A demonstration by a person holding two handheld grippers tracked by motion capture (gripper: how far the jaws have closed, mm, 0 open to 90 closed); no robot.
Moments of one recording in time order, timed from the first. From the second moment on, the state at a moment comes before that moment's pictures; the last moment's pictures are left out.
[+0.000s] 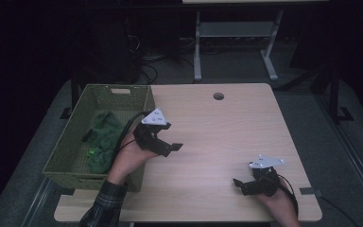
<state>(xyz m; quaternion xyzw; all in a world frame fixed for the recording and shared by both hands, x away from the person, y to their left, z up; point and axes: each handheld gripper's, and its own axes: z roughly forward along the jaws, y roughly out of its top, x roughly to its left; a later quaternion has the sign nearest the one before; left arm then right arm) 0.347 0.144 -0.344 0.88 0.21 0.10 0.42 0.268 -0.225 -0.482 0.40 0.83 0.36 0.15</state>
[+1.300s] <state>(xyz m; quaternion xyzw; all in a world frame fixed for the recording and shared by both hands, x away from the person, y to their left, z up) 0.353 0.217 -0.332 0.86 0.27 0.13 0.40 0.268 -0.225 -0.482 0.40 0.83 0.36 0.15</state>
